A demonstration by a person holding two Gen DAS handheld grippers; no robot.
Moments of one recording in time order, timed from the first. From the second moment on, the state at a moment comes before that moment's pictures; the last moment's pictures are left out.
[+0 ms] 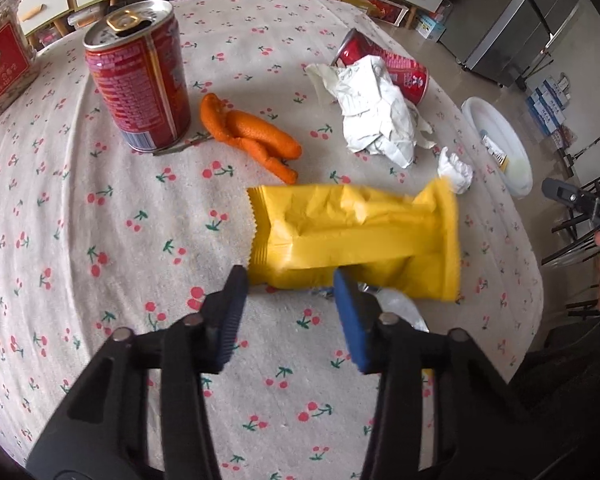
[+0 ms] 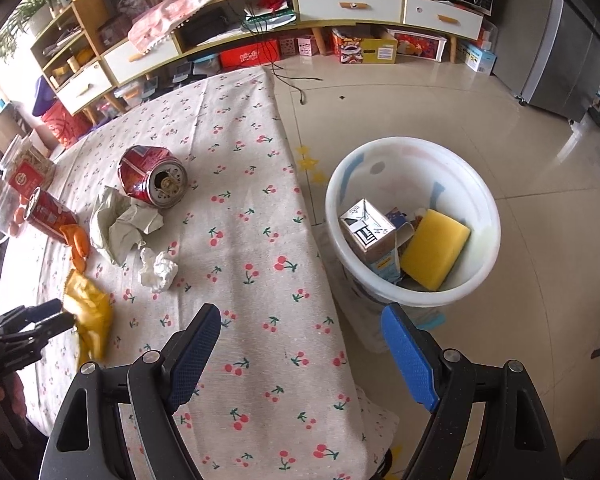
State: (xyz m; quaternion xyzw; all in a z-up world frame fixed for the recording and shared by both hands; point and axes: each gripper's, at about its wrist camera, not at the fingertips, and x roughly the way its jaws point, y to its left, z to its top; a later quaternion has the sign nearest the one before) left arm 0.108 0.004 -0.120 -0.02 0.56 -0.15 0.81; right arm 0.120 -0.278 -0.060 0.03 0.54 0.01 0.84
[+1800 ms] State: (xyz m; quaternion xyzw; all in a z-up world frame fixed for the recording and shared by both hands) left arm 0.097 0.017 -0.064 0.00 0.51 -0.17 0.84; right arm 0.148 -0.197 -0.060 -0.01 0.53 0.06 0.84
